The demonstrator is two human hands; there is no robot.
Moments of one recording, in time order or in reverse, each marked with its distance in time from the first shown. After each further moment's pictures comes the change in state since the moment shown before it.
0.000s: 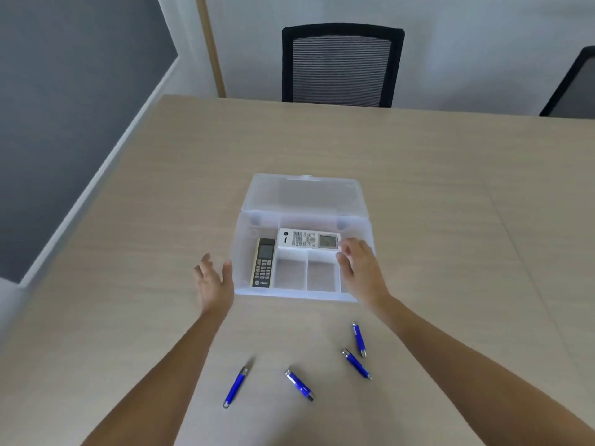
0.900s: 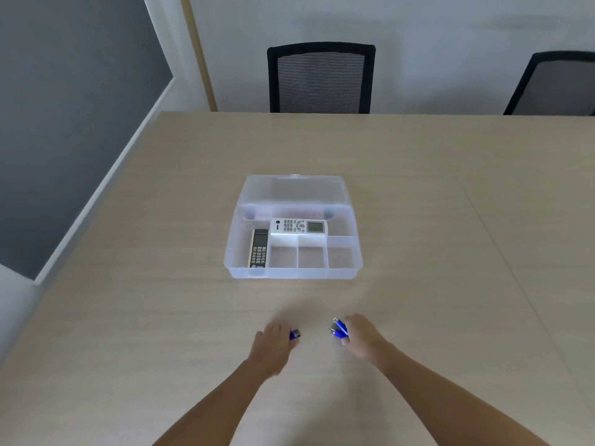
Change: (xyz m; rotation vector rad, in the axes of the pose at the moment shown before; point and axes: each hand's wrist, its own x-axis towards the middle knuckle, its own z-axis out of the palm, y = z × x) left_hand -0.163 -0.026 0.038 0.840 -0.670 0.443; right_hand -0.145 0.040 0.022 -0.373 -0.604 0.250
